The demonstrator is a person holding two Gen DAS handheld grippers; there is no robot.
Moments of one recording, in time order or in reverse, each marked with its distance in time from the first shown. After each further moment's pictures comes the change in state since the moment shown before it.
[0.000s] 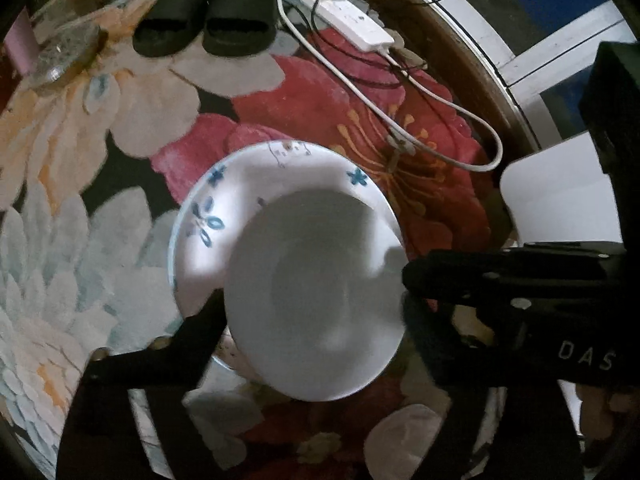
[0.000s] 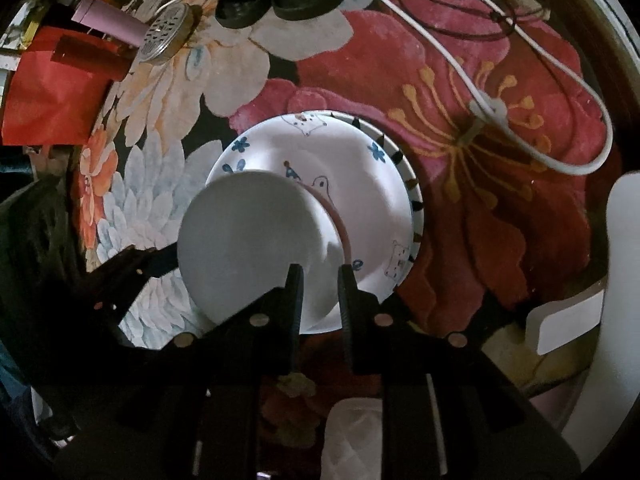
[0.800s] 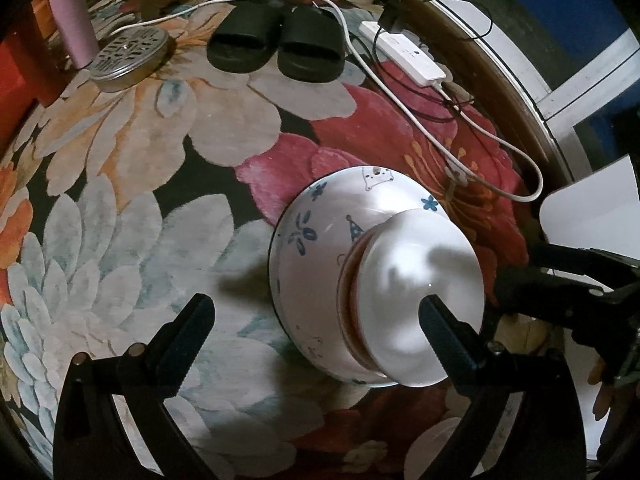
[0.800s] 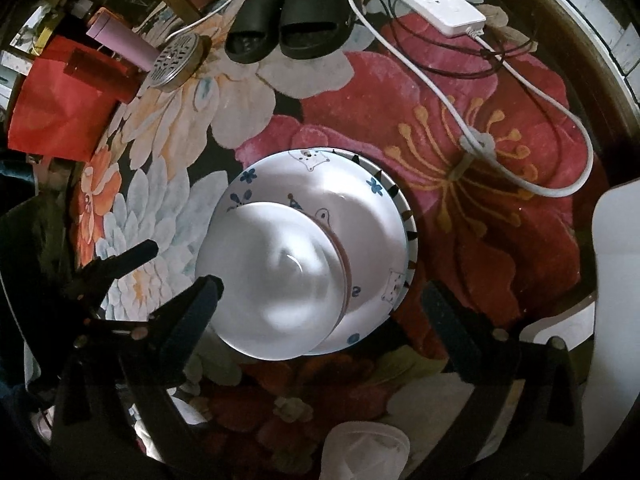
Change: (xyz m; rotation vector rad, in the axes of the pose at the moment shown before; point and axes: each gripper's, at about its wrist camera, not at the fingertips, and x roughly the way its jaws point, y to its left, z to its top) left arm -0.022 0.048 -0.012 -0.071 -0.089 0.116; right arm -0.013 0.008 -0.005 -0.018 -0.133 -0.027
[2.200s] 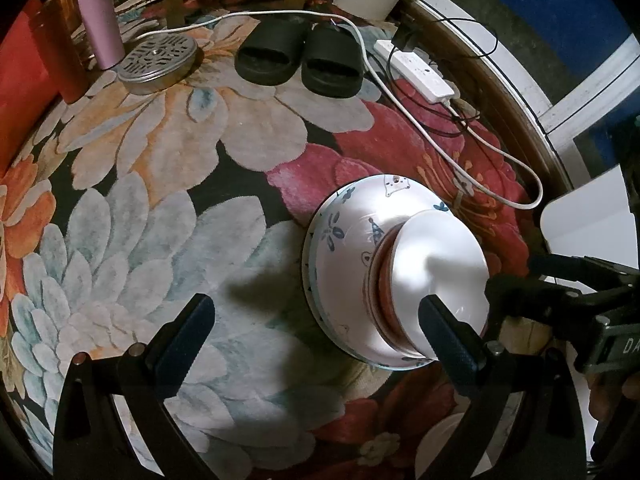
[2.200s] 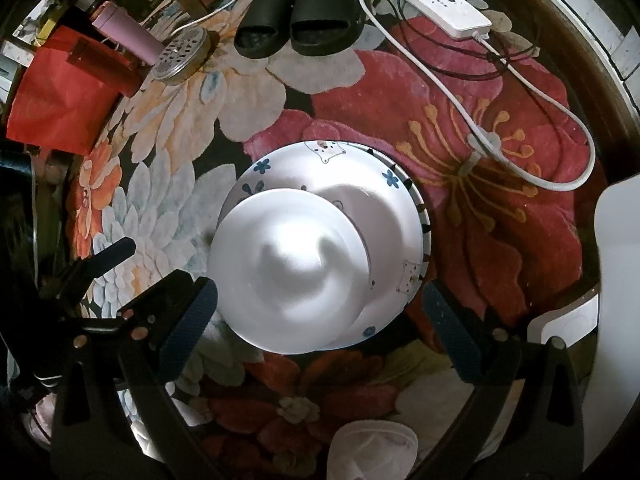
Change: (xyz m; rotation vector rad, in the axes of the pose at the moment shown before) left arm -0.027 0.020 -0.011 -0.020 -0.054 0.019; right arm 0.002 0.014 -0.008 -0.016 -0.016 -0.015
